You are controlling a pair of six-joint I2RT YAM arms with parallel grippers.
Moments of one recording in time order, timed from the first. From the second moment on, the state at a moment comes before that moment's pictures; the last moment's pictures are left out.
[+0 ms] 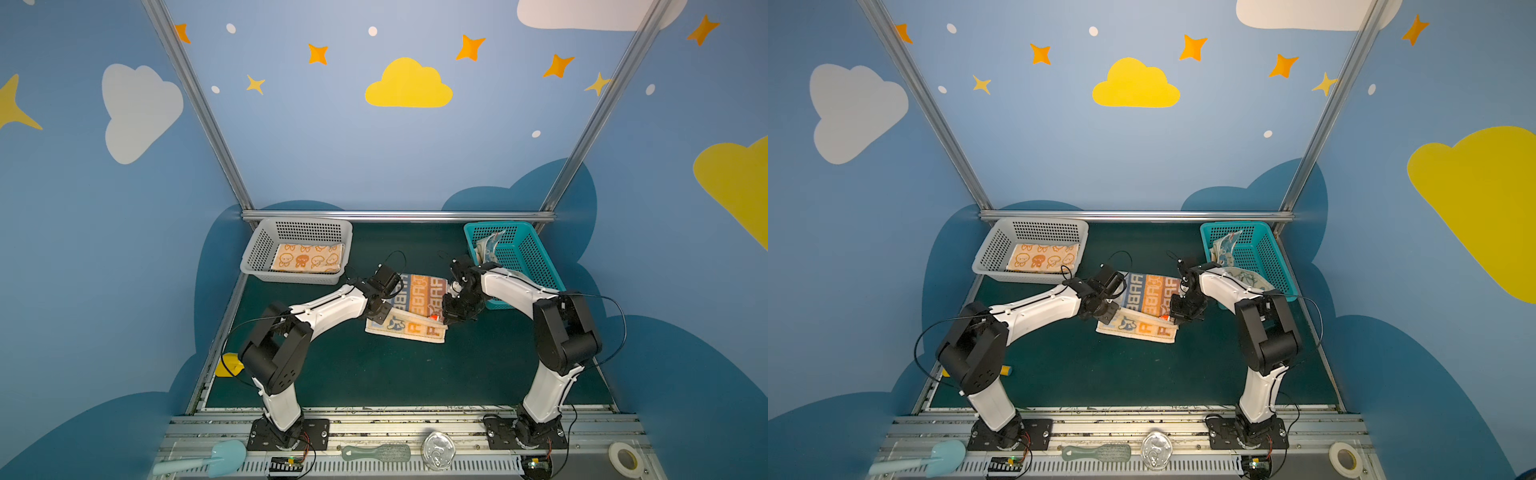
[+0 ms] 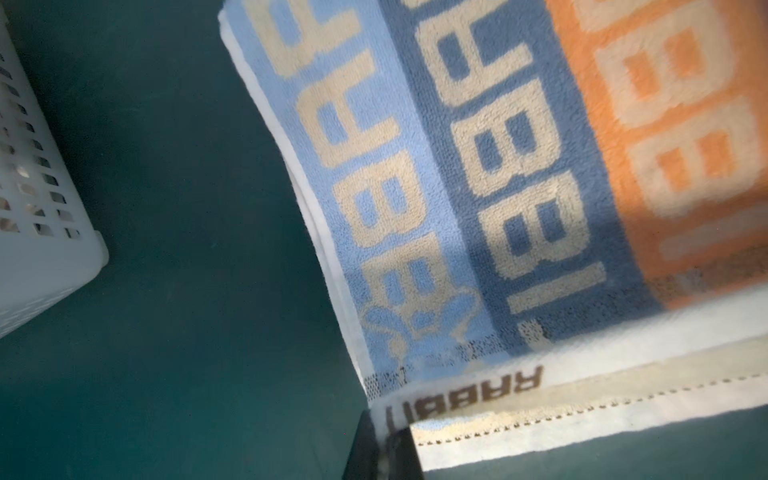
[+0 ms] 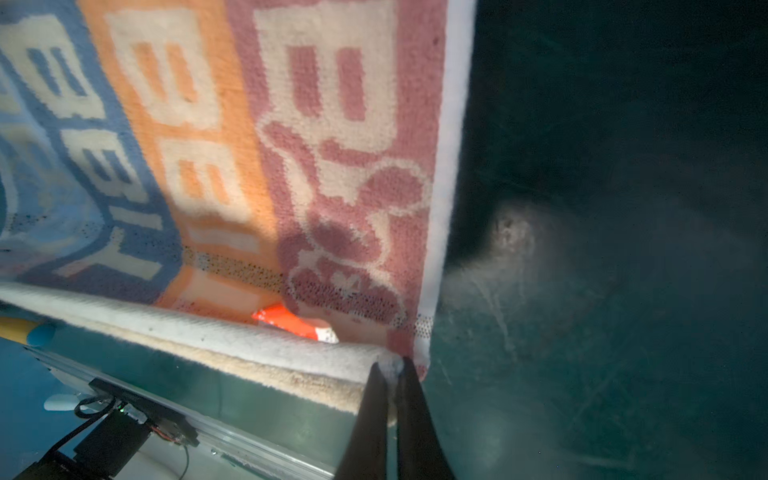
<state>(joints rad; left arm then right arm) -0.65 1.77 1.20 -0.66 -0.26 -0.11 0.43 1.83 1.24 -0.91 -0.31 0.47</state>
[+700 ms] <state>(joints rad) -0.60 1.78 1.32 -0.59 -0.42 0.06 0.43 1.83 1.49 -1.00 -0.29 0.46</state>
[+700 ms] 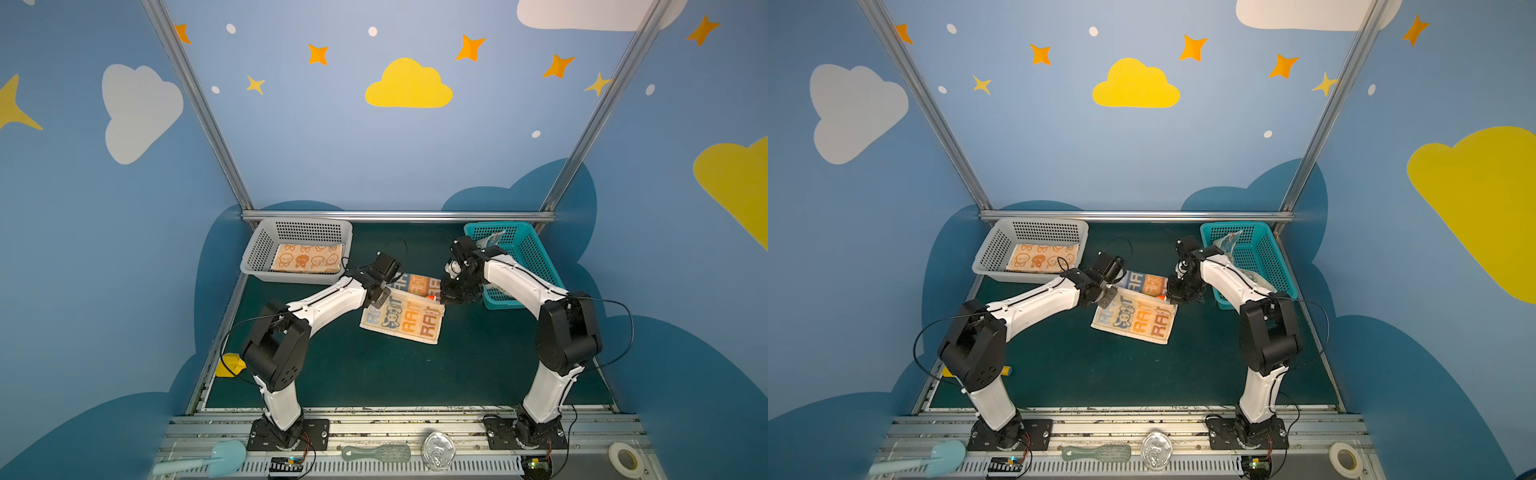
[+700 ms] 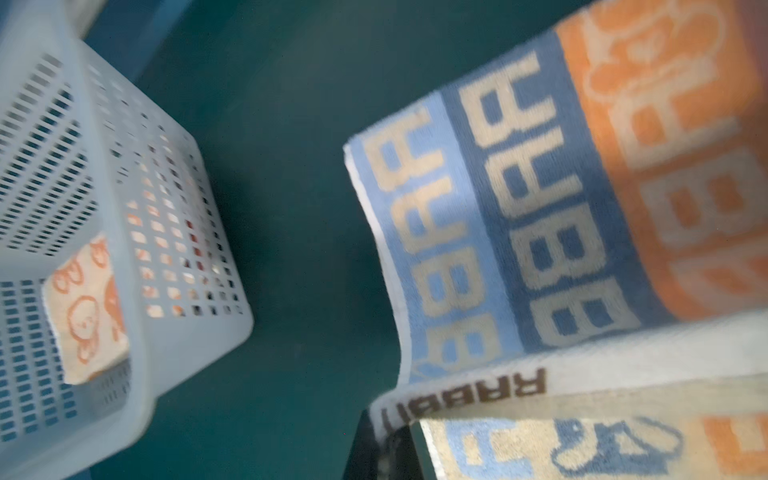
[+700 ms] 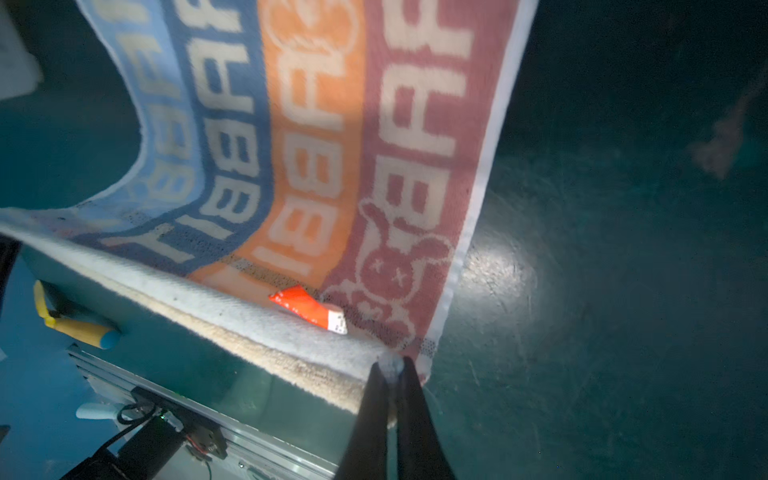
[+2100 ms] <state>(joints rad) -0.59 1.66 1.04 -0.43 -0.41 0.02 0.57 1.88 1.28 -0.89 -0.35 0.51</state>
